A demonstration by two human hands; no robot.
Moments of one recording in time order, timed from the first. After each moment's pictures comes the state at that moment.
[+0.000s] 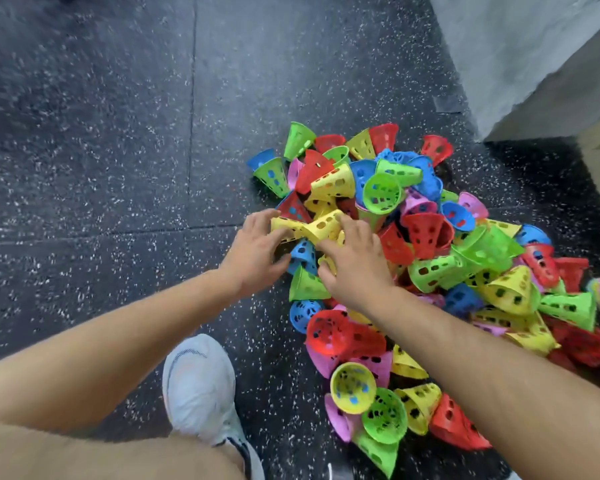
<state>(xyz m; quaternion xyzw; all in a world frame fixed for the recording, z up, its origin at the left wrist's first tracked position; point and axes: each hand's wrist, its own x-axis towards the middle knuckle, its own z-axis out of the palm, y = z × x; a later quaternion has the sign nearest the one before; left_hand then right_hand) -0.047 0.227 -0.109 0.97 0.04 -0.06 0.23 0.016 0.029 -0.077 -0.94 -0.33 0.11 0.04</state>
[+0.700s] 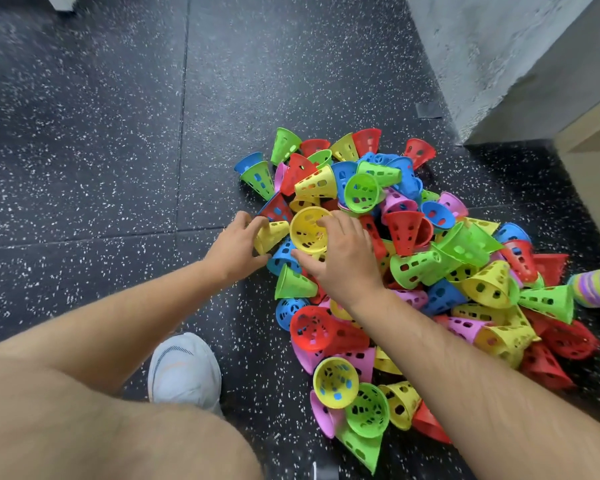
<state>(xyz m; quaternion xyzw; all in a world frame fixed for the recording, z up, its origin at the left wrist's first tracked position) -0.036 0.237 -0.132 0.96 0.11 -0.09 0.25 0.010 0.021 -0.063 -0.94 -0.27 0.00 0.23</state>
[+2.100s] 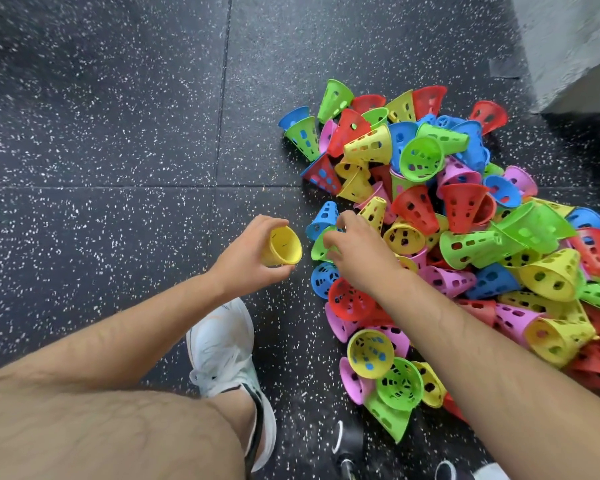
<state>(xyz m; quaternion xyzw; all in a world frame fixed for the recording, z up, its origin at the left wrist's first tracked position) -0.136 0.238 -0.127 0.91 0.11 -0.04 0.40 -0.009 0.042 -0.099 -0.89 -0.40 0.20 0.07</state>
